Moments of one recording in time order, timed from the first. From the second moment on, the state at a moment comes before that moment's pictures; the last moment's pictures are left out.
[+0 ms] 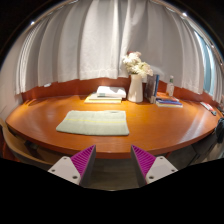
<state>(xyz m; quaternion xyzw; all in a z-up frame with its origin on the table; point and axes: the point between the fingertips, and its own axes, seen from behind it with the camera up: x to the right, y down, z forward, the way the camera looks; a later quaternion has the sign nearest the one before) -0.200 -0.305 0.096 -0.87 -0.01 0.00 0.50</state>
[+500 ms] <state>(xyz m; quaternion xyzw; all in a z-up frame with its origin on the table) -0.434 -0.092 0.029 -0.89 -0.10 0.06 0.45</state>
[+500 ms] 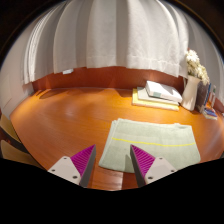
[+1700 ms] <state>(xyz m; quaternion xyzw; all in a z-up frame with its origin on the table) -0.204 -0.064 0.051 -0.91 -0.08 -0.05 0.41</state>
